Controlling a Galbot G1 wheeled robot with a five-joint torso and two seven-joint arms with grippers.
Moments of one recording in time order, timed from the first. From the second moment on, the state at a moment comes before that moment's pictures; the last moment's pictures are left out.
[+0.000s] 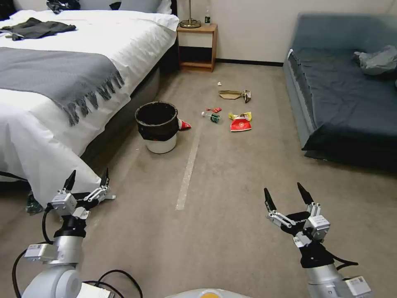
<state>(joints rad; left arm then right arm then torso) 1.67 -1.34 -0.84 -2.02 -0.51 -0.31 0.17 -1.84 1.55 0.69 2.16 0.27 0.37 -0.38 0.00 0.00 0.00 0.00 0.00</state>
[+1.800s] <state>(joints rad) 1.66 -1.34 -0.84 -2.01 -0.51 -0.31 0.16 -1.85 1.55 0.69 2.14 0.25 0.34 -0.44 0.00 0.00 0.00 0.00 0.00</state>
